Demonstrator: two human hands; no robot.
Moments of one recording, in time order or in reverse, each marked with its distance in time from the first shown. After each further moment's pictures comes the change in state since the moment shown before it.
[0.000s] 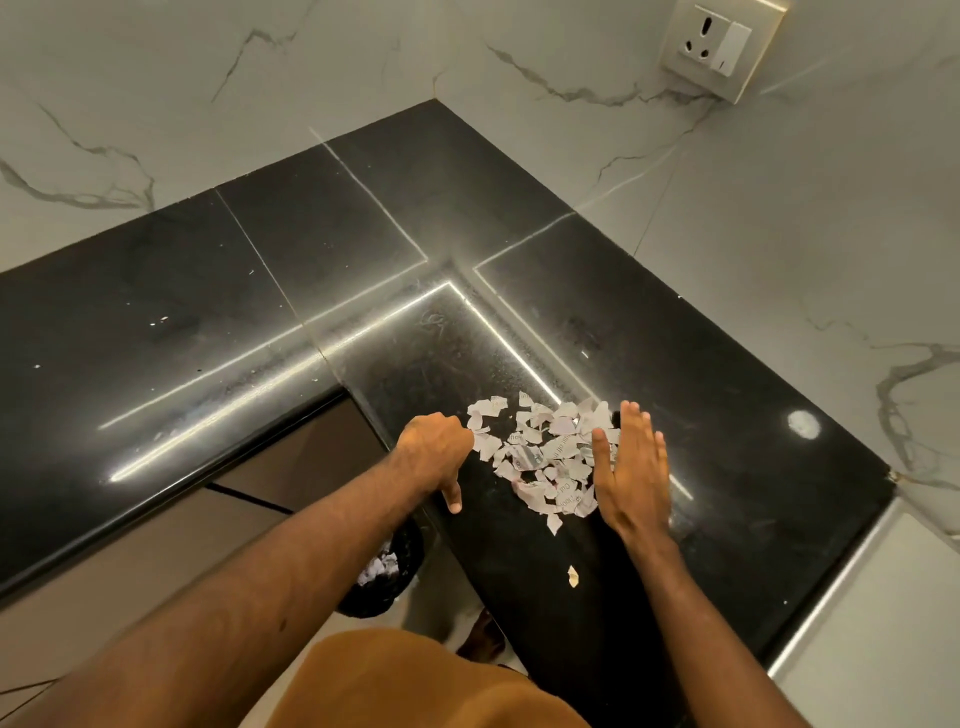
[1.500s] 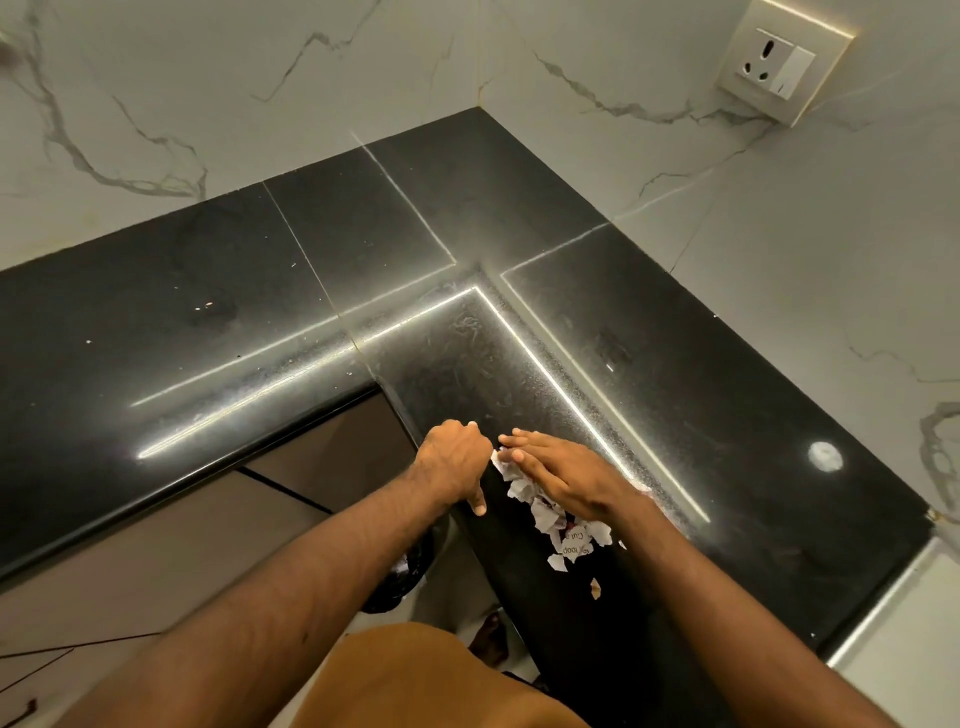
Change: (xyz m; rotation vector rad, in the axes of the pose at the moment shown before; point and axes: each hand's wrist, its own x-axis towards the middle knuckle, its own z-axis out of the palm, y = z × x) left_hand -0.008 -0.001 0.021 -0.076 0.118 -0.089; right_hand 0.026 -0.087 0.013 -0.005 -0.721 -0.637
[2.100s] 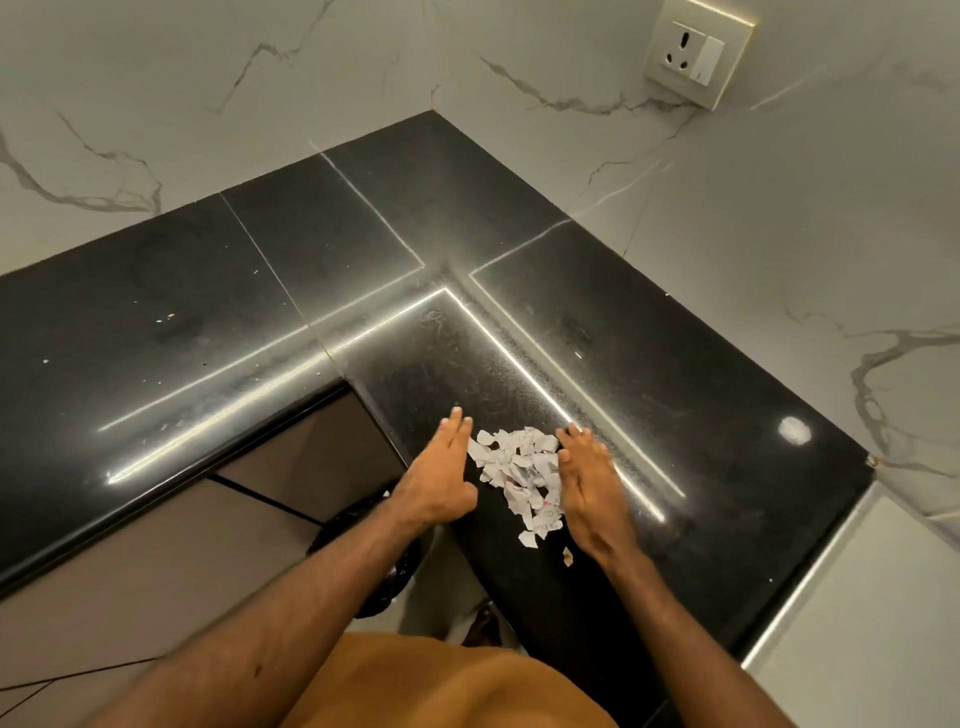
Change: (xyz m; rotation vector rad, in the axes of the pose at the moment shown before) left_hand -0.019 0.026 0.048 -0.701 0.123 0.028; right_hand -0.081 0.010 0.058 0.231 0.557 0.470
